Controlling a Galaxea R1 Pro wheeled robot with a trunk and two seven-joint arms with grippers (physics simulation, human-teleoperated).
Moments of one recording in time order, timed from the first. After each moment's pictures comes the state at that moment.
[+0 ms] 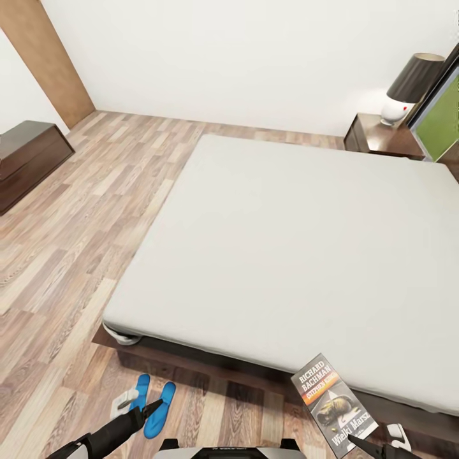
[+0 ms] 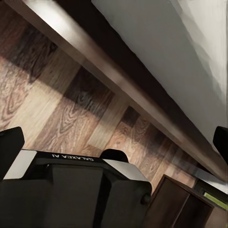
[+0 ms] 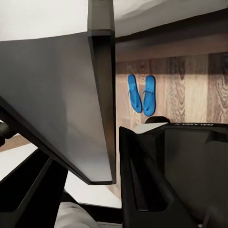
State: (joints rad) left arm -0.53 0.21 -0.36 -0.06 0.90 0.02 -0.81; right arm -0.33 -0.48 0.18 -0.29 -0.67 0.18 1.33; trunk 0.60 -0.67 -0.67
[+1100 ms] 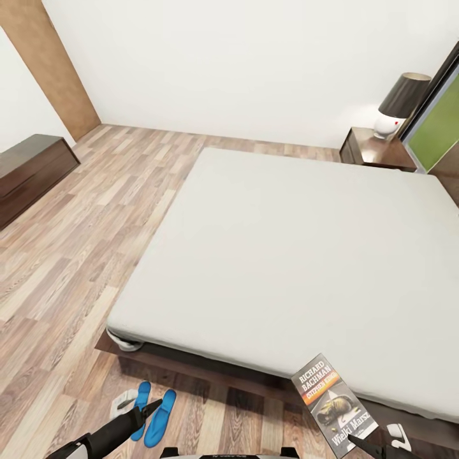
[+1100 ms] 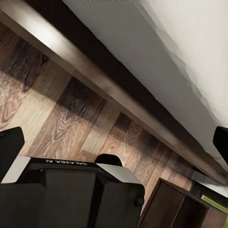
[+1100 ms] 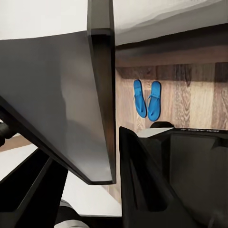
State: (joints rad) left arm -0.53 0.21 -0.36 -0.06 0.90 0.02 -0.81; right arm -0.33 -0.48 0.18 -0.29 -0.67 0.18 1.33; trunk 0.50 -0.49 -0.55
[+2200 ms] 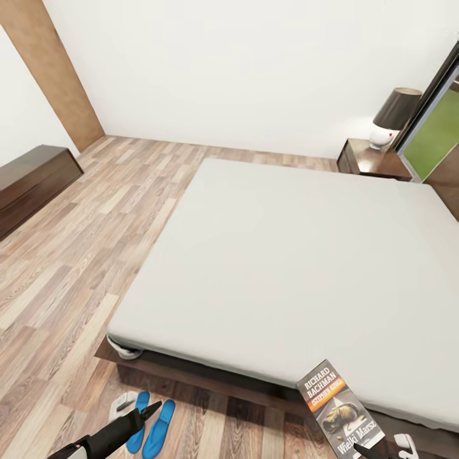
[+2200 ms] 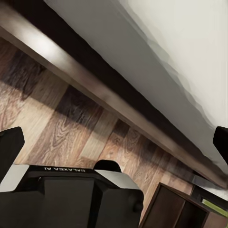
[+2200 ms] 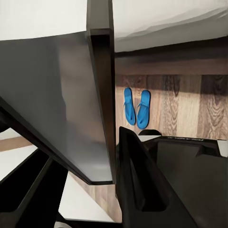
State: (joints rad) left arm -0.53 0.21 -0.36 -0.05 0.90 0.02 -0.81; right arm -0.33 -0.48 0.18 -0.21 -0.67 0.08 1.33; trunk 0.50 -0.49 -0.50
